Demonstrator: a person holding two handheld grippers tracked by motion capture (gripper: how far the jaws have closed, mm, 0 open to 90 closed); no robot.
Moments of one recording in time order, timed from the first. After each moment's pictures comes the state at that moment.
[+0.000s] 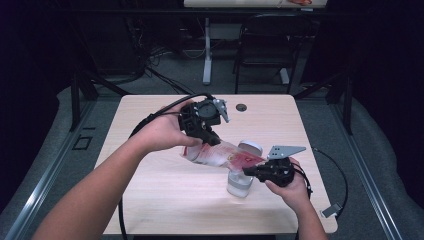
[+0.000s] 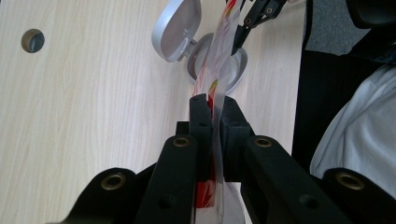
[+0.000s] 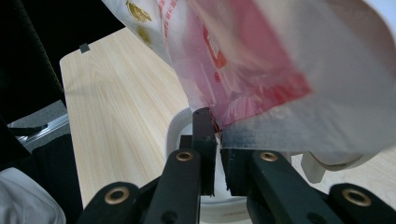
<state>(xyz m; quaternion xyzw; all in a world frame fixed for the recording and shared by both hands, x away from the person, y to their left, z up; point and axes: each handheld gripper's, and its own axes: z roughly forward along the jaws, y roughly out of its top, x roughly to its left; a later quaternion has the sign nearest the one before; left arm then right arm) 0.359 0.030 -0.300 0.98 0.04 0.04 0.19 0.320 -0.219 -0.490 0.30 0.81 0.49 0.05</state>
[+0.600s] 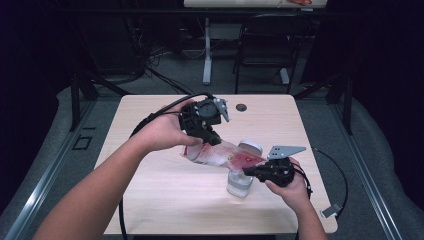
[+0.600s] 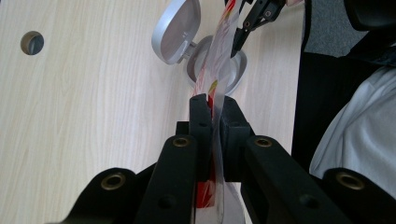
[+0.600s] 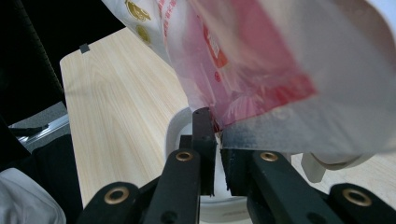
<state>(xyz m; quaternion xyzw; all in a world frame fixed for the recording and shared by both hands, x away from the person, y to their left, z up) 0.360 0.029 -0.300 0.98 0.04 0.04 0.20 0.320 -0.219 -0.491 0.30 0.81 0.49 0.05</state>
